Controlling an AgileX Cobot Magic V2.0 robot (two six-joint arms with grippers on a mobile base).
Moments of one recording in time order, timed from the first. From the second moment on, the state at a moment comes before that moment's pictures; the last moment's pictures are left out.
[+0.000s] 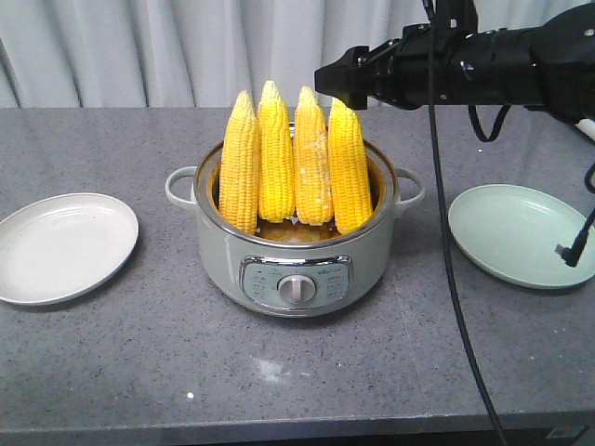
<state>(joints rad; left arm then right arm) -0.29 0.70 -0.81 0.02 0.27 -0.31 0.23 1.72 -1.54 1.00 0.56 -0.89</state>
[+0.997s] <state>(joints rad) -0.29 0.70 -0.81 0.02 0.28 -0.31 0.24 1.85 -1.54 0.98 0.48 -0.88</state>
